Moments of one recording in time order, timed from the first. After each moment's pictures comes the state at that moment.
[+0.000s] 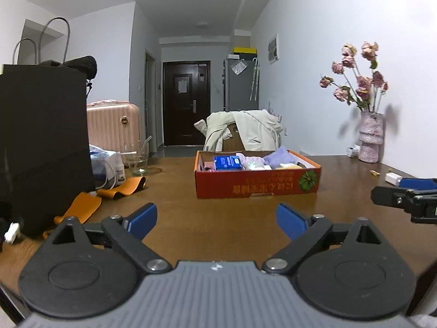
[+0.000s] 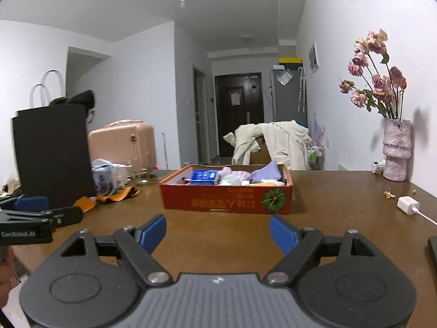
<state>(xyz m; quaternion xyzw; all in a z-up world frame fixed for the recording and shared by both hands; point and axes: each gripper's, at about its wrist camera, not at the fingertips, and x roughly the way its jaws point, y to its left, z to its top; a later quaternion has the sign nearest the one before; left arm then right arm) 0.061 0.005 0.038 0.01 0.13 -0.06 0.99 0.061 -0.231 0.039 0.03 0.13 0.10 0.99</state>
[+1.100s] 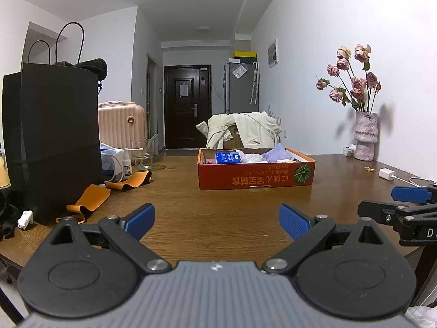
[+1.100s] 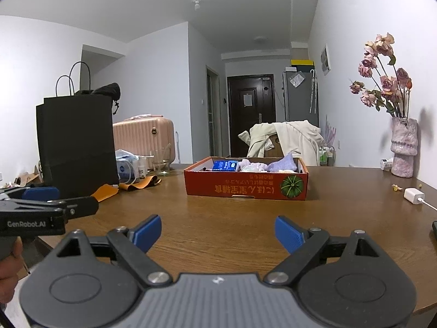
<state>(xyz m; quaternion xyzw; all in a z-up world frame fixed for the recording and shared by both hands) 0.022 0.008 0.029 0.01 0.12 -0.05 0.99 0.016 -0.210 0.021 0.02 0.13 0.12 0.98</state>
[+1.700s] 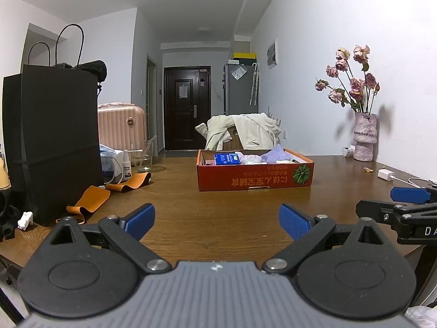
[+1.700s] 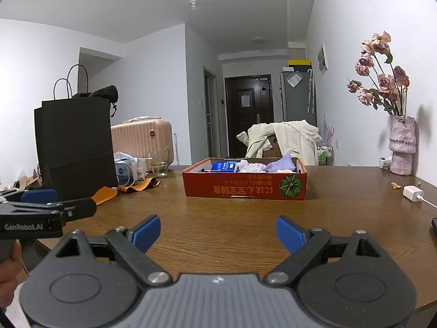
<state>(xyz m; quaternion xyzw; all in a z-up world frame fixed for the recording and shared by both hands) 0.019 0.007 0.029 0.01 0.11 -0.05 0.99 0.015 -0.209 0.020 0.02 0.13 0.12 0.98</state>
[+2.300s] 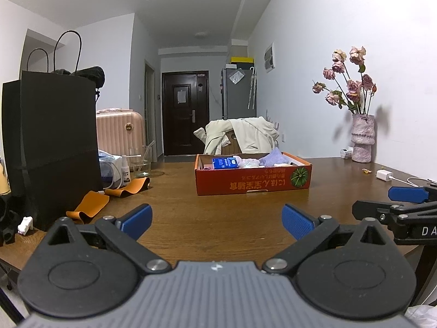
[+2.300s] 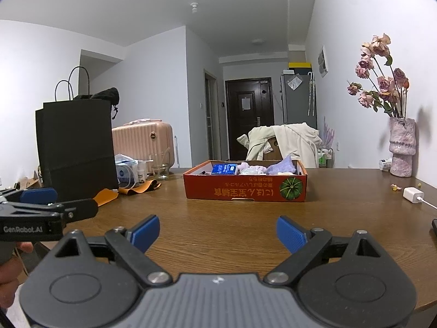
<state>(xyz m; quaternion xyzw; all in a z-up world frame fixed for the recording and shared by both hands) 0.014 0.004 0.029 0.02 0.10 -0.05 0.99 0.013 -0.207 0.019 0.02 0.12 0.12 0.99</state>
